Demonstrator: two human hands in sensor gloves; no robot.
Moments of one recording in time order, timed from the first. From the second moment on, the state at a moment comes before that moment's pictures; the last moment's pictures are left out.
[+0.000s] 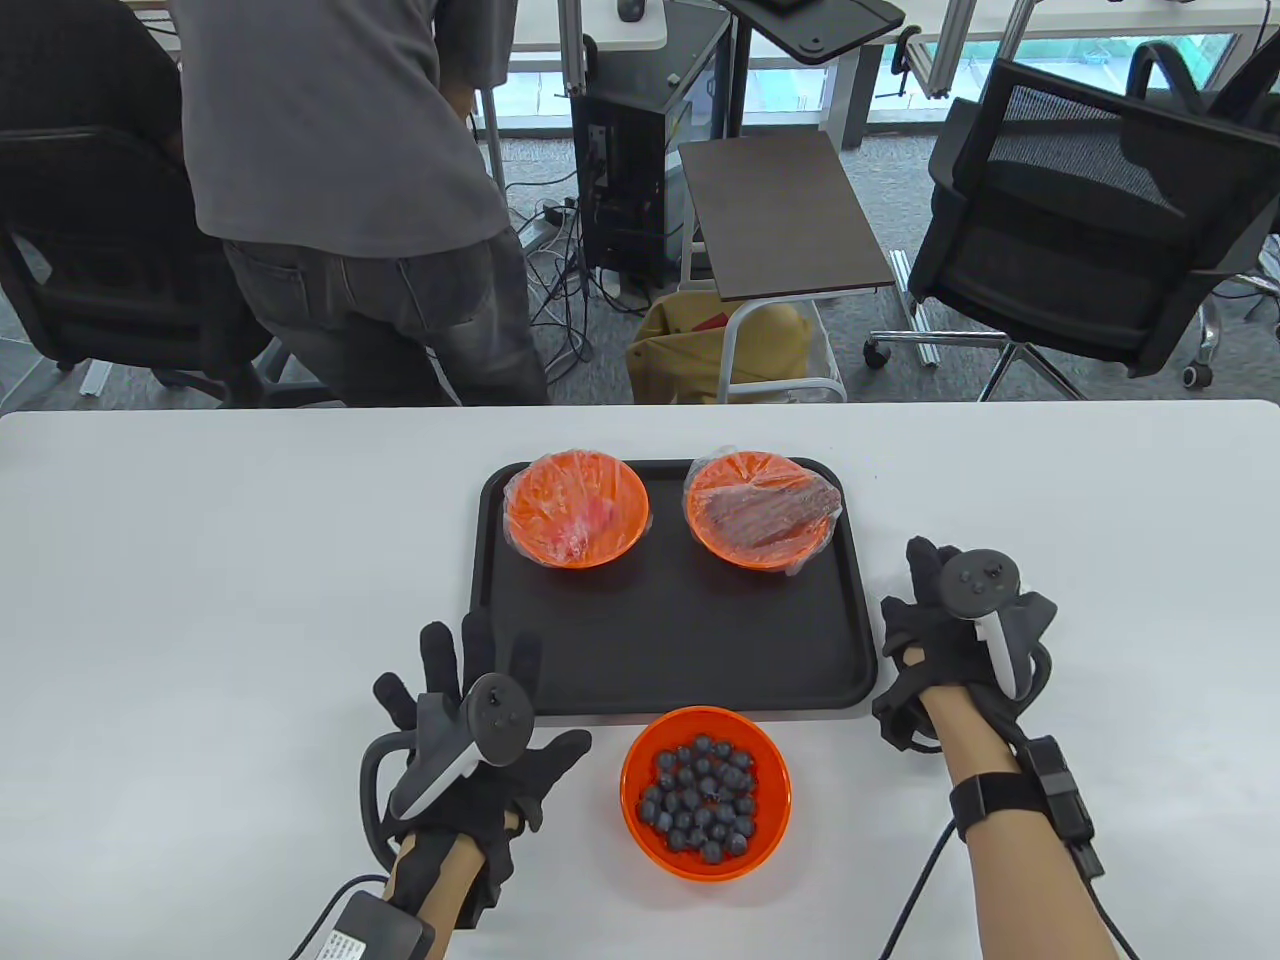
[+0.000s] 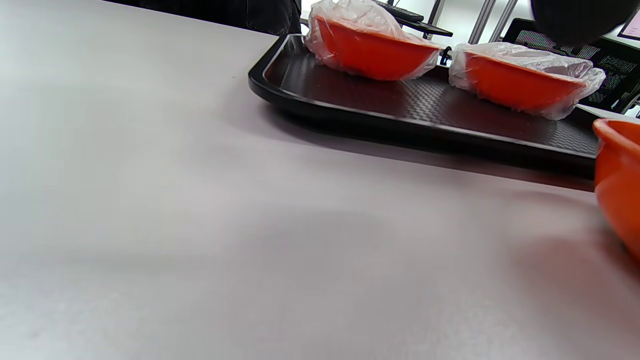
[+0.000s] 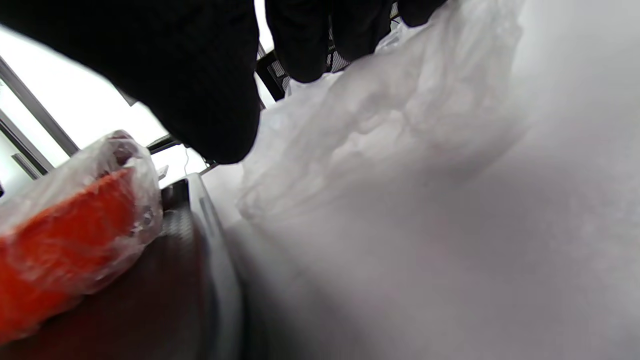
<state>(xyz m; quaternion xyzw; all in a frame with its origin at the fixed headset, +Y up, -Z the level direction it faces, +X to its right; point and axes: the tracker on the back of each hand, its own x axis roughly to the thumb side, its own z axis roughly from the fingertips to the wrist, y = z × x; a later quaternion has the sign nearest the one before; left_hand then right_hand) -0.172 -0.725 -0.268 -0.16 -0.01 0.08 0.98 0.282 -0.752 -0.382 -0.25 0.01 0.94 0.25</state>
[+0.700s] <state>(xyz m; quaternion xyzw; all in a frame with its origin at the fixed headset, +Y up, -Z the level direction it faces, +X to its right) -0.177 -0.731 -0.273 -0.18 0.02 0.04 0.98 0.288 -0.722 -0.354 -0.24 -0.06 0.95 0.17</state>
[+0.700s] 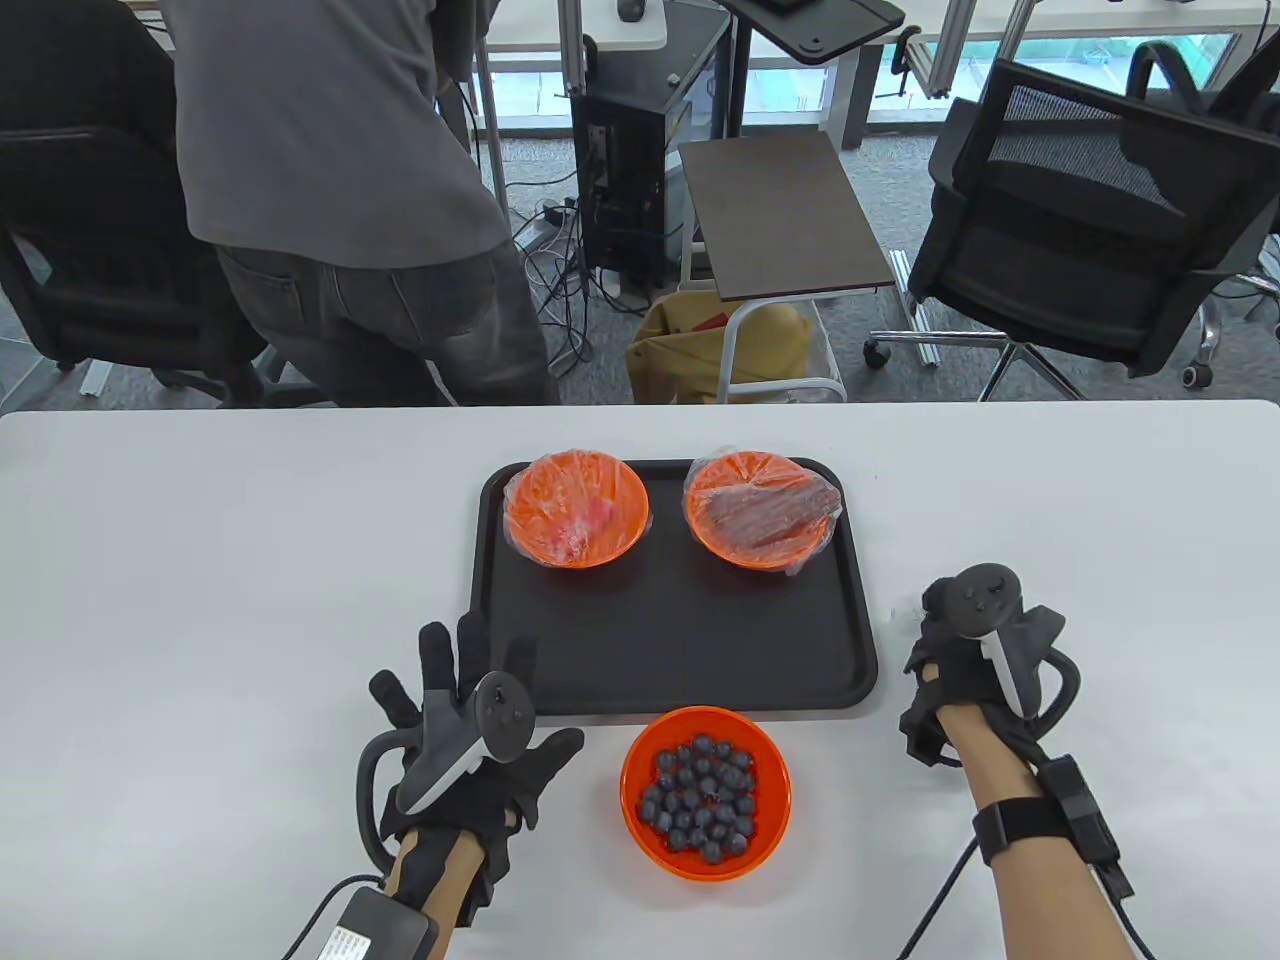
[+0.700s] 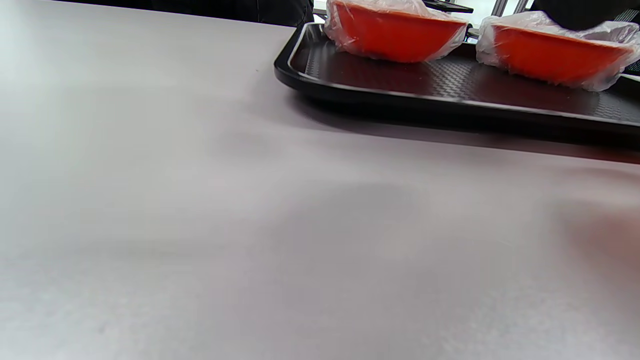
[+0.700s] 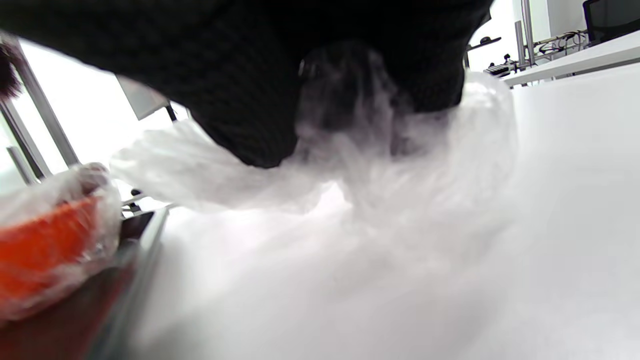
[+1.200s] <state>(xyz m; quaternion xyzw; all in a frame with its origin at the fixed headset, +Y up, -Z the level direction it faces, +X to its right) -0.174 -0.723 -0.269 -0.17 0.02 0.04 0.98 0.241 -0.641 -0.282 -0.04 -0.19 0.96 0.19</state>
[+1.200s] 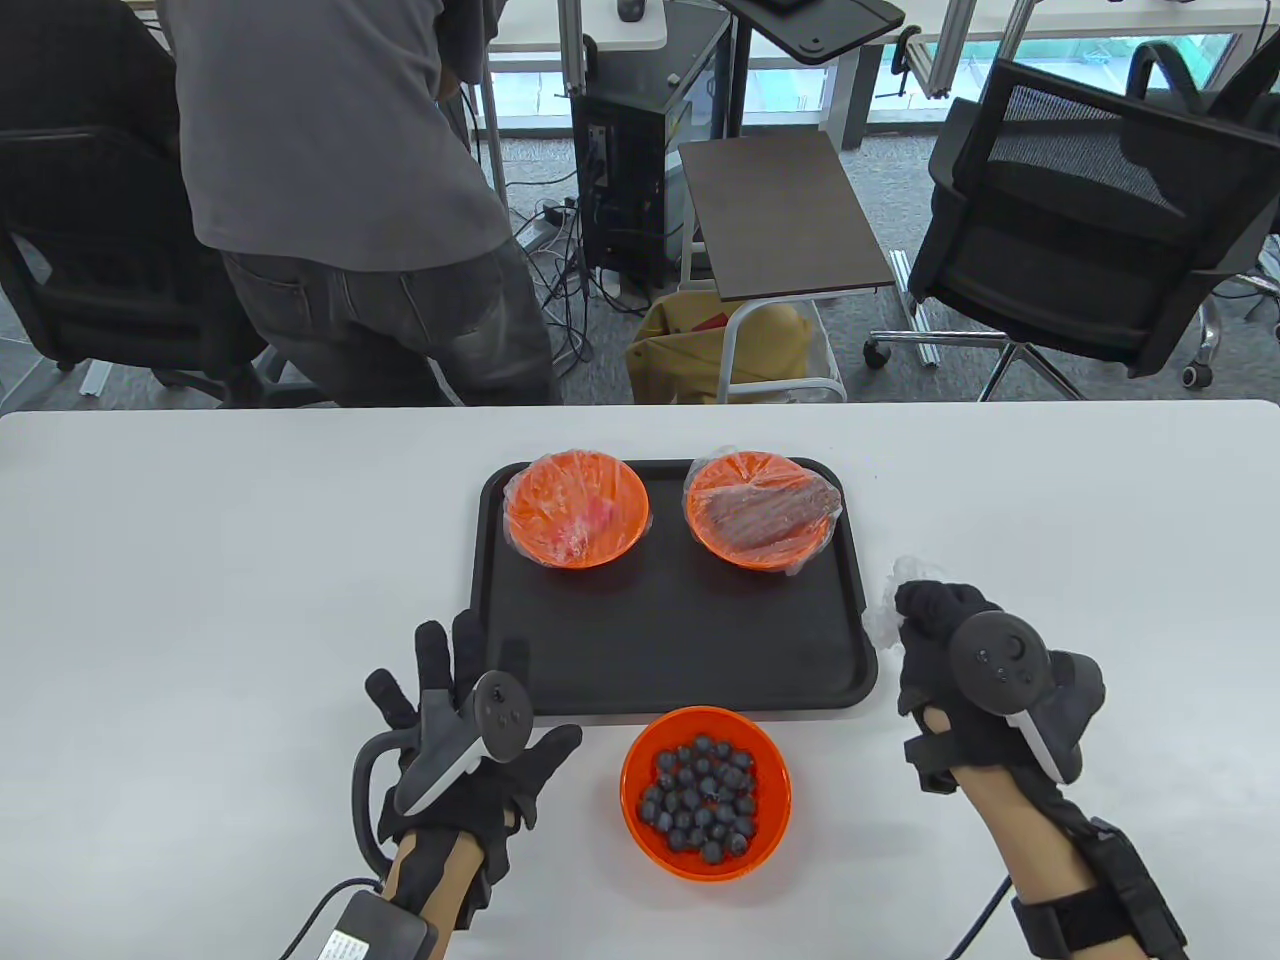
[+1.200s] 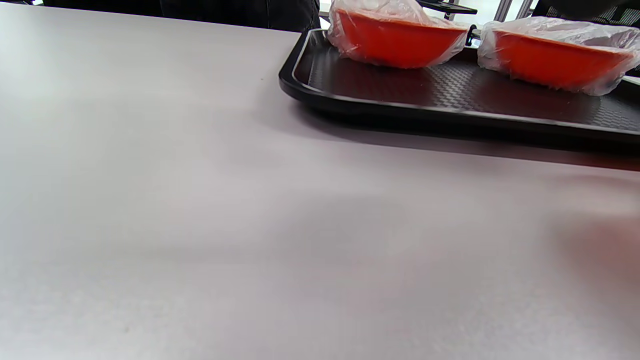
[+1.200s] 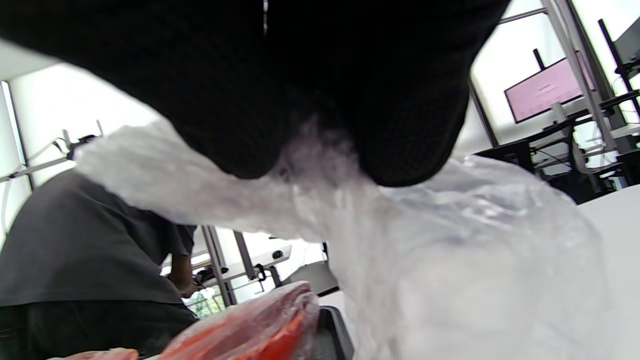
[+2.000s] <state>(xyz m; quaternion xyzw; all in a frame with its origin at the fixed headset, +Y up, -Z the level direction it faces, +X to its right) -0.140 -0.698 -0.253 -0.12 -0.16 0.46 0.87 0.137 -0.655 -0.204 0.19 -0.26 0.88 0.34</state>
